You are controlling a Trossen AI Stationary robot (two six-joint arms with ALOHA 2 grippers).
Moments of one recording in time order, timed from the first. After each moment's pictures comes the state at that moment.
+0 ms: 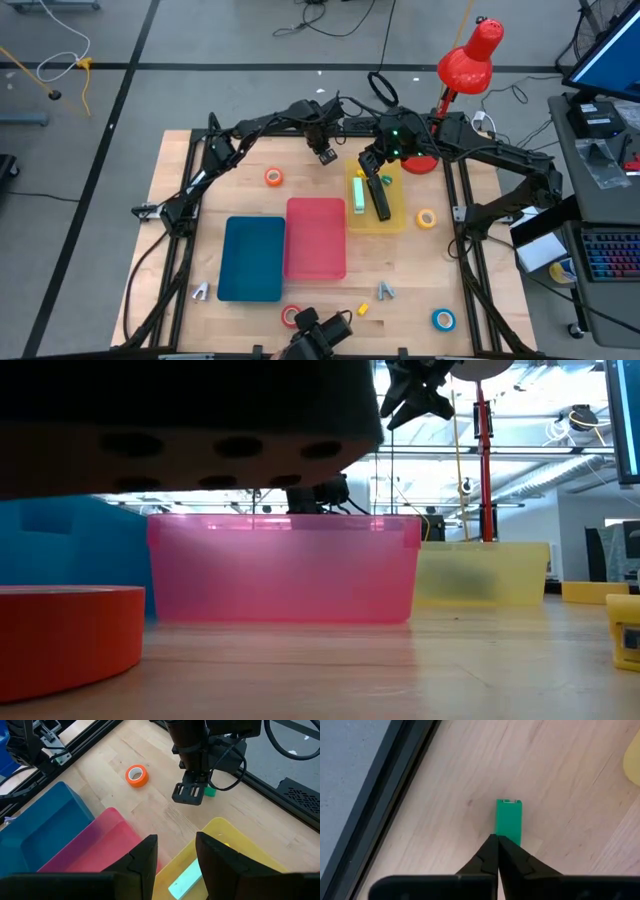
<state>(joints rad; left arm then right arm) 0.59 2.46 2.19 -1.05 0.07 0.10 -0.32 1.39 1.48 -0.85 0.08 0.47</state>
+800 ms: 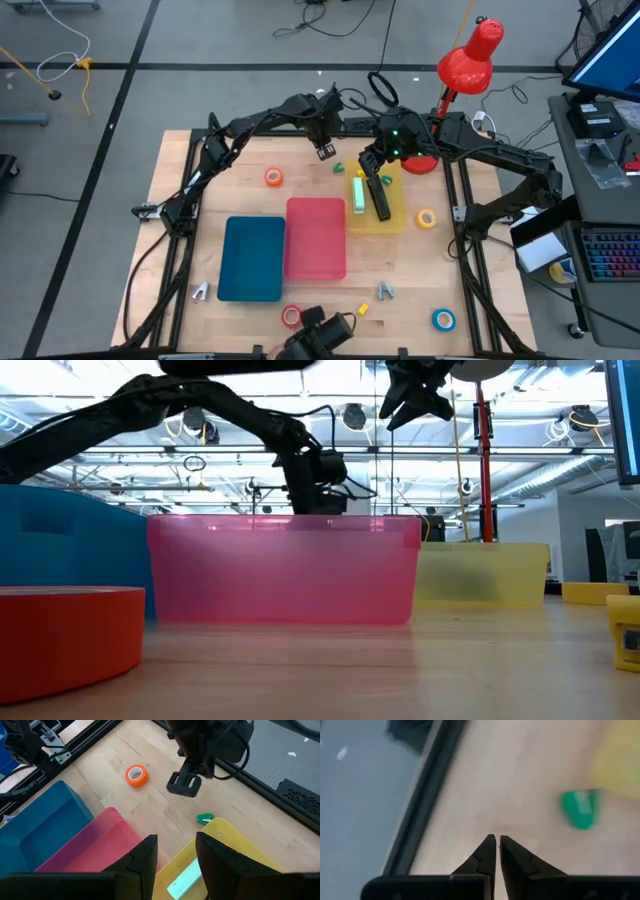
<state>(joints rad) 0.59 2.39 2.18 -1.02 0.07 0.23 -0.32 1.39 1.48 -0.85 0.08 0.46</state>
